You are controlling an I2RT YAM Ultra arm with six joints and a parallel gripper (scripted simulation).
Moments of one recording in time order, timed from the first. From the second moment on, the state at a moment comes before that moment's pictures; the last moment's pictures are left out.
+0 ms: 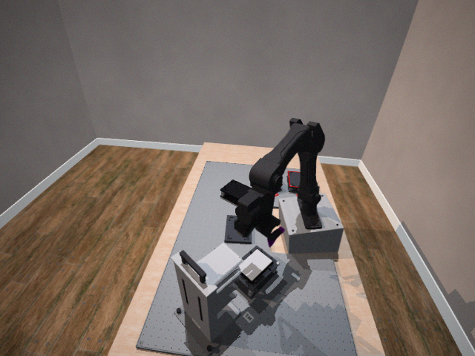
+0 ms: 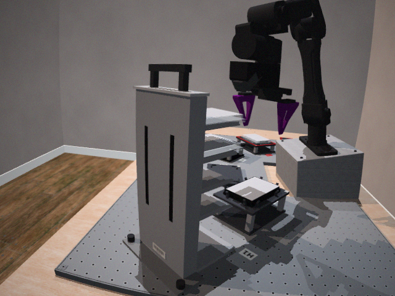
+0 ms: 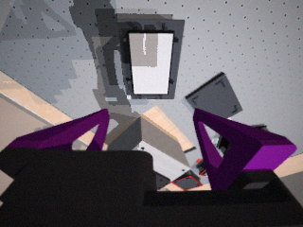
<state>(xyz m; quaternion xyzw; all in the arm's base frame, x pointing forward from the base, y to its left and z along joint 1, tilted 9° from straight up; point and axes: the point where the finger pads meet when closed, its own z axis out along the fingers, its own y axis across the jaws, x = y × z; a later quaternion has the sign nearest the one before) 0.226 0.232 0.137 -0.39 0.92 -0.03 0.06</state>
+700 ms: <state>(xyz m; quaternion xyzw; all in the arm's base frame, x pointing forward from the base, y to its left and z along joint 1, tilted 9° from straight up) 0.235 0.231 0.075 -0.39 0.92 -0.03 0.06</state>
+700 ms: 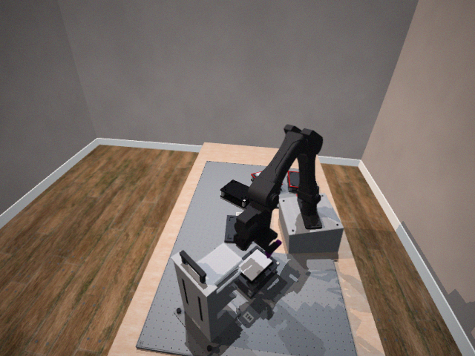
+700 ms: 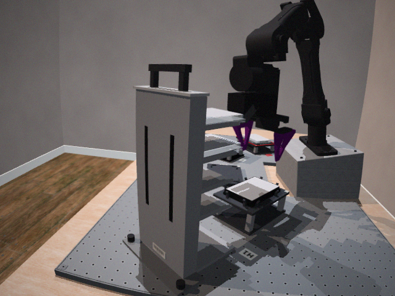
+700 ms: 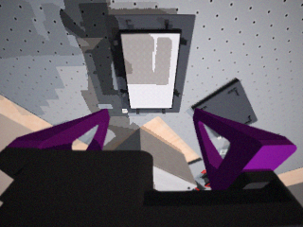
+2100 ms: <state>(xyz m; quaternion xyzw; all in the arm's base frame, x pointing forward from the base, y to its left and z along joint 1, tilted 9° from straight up) 0.244 0.236 0.049 -0.39 0.92 -0.03 0.07</state>
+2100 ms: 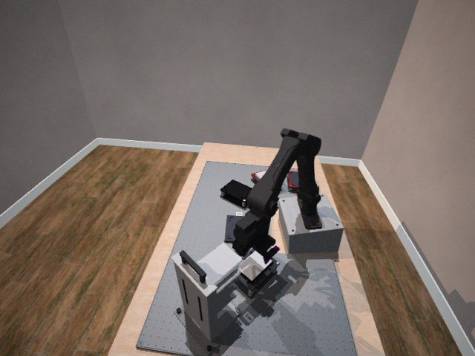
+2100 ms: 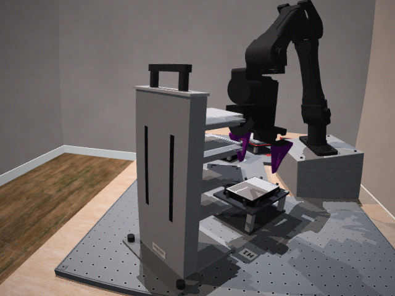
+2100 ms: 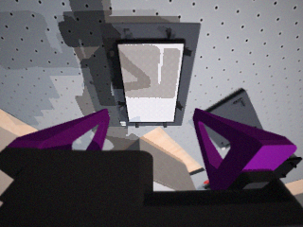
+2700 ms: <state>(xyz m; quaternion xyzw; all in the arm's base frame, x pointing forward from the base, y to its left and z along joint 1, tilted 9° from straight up) 0.245 0.234 0.027 -0.39 0.92 -0.03 0.07</state>
